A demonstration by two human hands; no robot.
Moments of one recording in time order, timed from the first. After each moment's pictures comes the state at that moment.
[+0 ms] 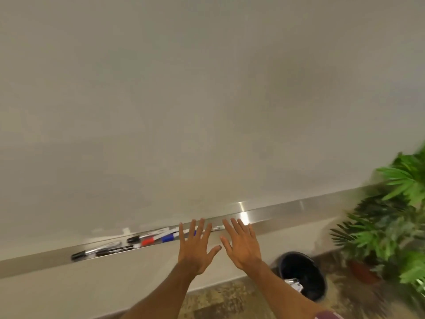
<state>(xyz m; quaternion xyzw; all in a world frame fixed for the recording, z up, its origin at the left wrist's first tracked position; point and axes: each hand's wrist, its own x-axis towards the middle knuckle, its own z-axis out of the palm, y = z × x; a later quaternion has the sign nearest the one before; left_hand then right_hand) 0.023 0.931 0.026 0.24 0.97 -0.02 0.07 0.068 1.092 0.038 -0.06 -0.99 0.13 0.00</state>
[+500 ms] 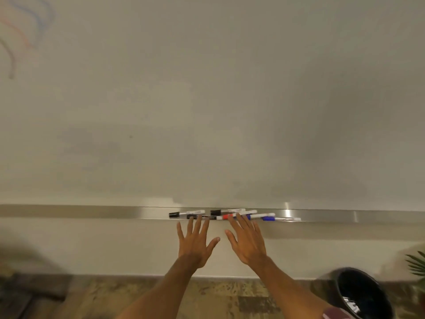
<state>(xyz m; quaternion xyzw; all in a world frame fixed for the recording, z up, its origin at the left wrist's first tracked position) 0.065 0.685 0.034 0.08 0.99 0.03 0.08 0.071 0.859 0.043 0.05 -0.99 0.13 0.01</state>
